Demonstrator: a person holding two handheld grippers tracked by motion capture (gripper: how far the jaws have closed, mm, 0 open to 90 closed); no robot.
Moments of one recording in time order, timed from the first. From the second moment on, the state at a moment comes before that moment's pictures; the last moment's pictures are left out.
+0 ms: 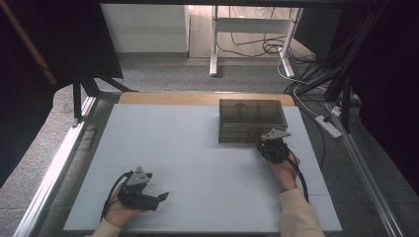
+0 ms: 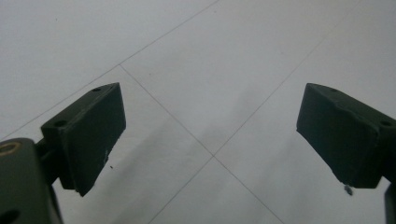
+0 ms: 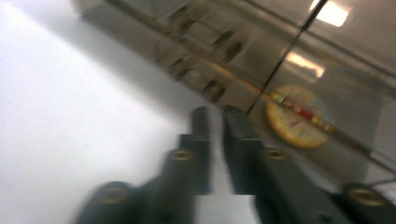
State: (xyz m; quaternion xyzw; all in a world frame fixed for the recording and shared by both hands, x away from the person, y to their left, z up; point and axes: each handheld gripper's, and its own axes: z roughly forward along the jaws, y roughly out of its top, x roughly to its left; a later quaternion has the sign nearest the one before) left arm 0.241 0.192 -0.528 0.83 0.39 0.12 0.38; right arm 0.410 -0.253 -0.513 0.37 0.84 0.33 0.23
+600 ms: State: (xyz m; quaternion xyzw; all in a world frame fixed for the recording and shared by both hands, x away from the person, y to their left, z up) left arm 0.250 0.195 -0.530 0.83 0.39 0.12 0.38; right arm 0.349 -0.270 -0.505 0.34 0.84 0.37 0.19
